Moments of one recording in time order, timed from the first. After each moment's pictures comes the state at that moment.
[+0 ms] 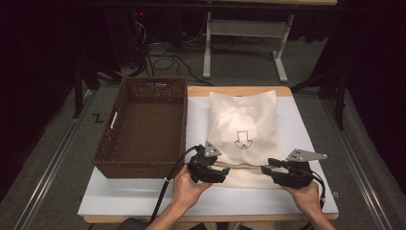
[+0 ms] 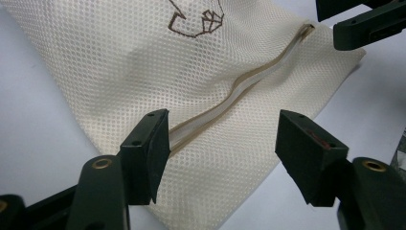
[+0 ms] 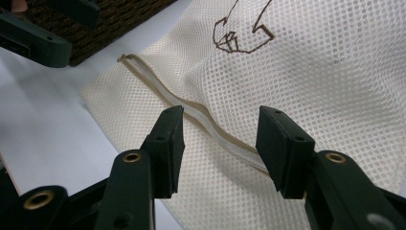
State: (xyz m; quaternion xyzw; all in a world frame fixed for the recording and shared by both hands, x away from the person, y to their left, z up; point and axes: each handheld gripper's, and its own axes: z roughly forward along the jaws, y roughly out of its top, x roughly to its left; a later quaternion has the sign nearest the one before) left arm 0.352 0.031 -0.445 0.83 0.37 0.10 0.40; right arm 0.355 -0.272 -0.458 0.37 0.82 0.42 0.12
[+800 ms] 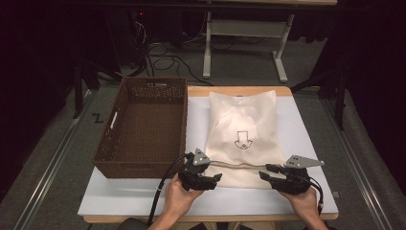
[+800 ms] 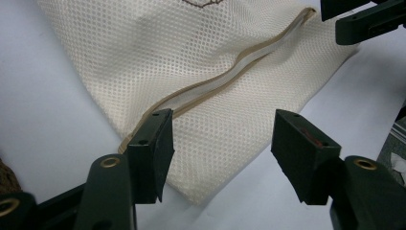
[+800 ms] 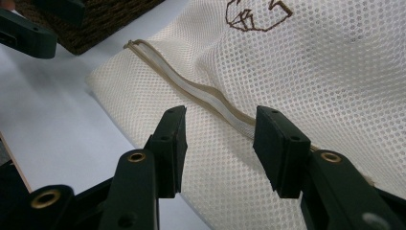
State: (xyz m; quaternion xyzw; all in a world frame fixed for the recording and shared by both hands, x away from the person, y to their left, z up) left arm 0.335 0.054 -0.459 0.83 0.38 0.09 0.41; right arm 0.343 -0.269 -0.470 0.37 0.82 0.42 0.12
